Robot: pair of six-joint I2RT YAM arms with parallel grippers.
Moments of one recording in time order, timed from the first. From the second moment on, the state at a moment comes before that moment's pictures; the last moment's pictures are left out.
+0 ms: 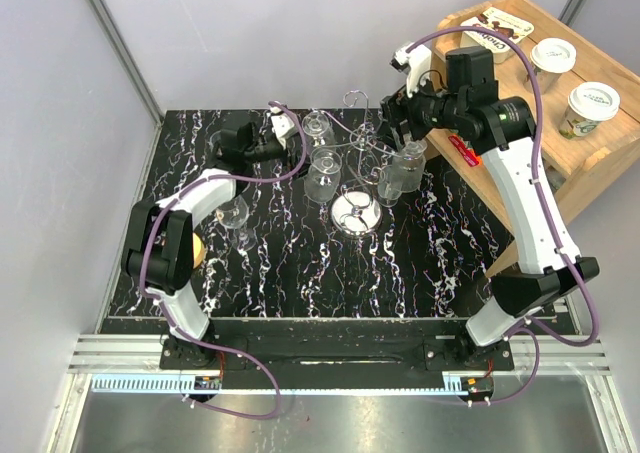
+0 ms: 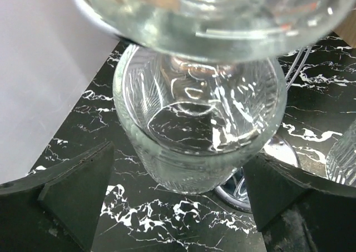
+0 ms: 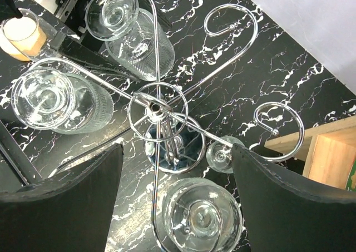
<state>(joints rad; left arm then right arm) -0.28 1.76 1.22 0.46 0.99 0.26 0.35 1.62 2.08 -0.99 -0.44 -0.25</state>
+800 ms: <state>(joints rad) -0.23 1.37 1.38 -0.36 0.66 0.63 0.35 1.59 2.09 -1.06 -0.45 -0.37</state>
